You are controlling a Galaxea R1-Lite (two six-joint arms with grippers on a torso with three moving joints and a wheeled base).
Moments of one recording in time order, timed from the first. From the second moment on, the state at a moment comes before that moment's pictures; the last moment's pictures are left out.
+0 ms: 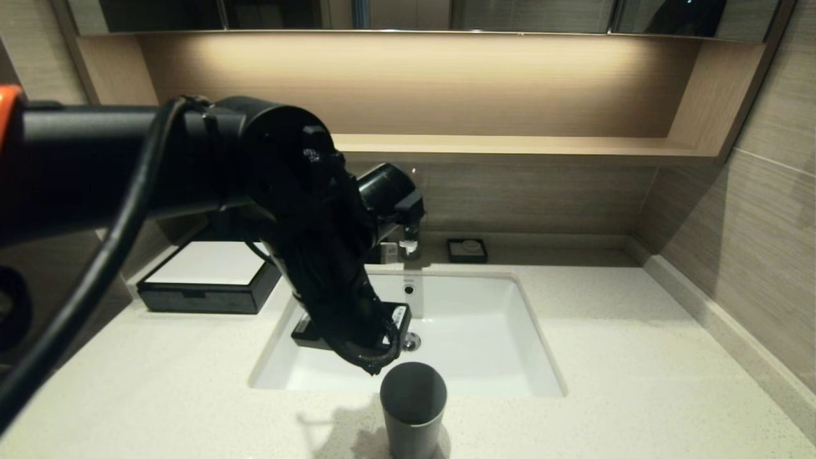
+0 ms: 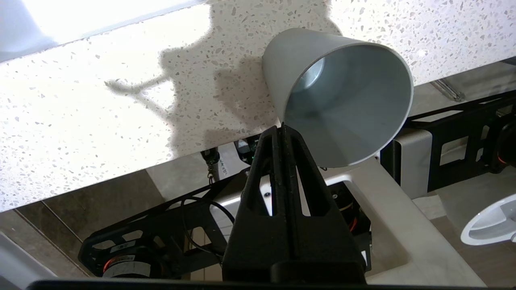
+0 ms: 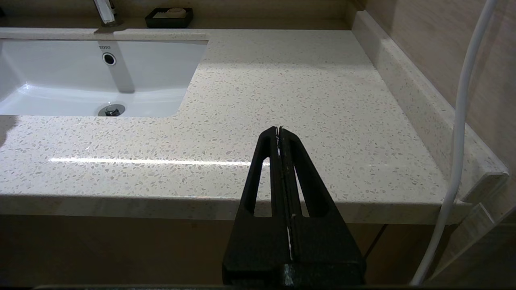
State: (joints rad) left arm -0.75 2.01 -1.92 1.19 -0.11 -0.44; right arm 0.00 0.00 0.00 0.00 0.00 0.00
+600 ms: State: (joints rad) left arm -0.78 2.01 -1.92 1.19 -0.11 -0.48; right arm 0.00 0.00 0.00 0.00 0.00 0.00
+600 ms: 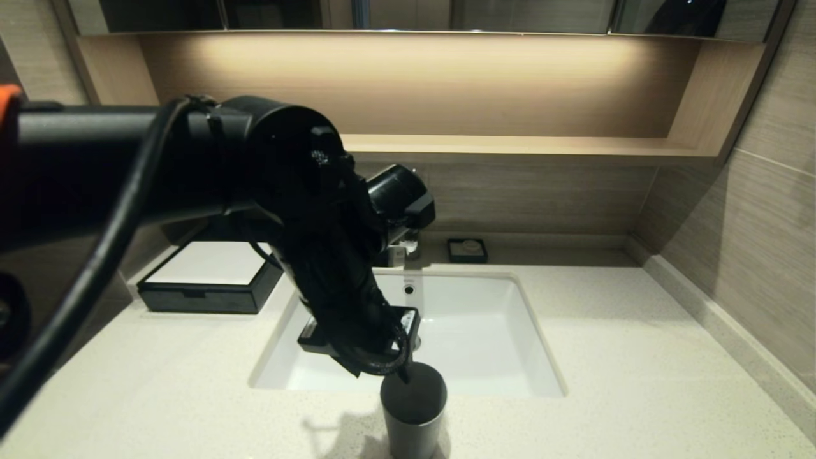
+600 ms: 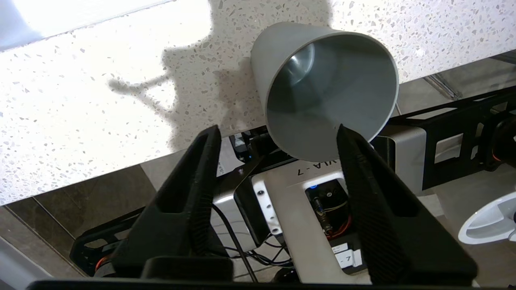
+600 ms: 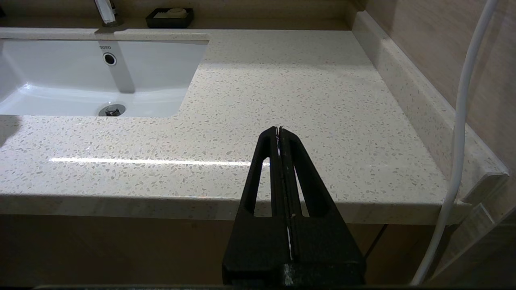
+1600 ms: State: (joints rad) left arm -0.77 2.06 -1.92 1.19 -0.06 -0.48; right arm 0.00 0.00 0.00 0.00 0.00 0.00
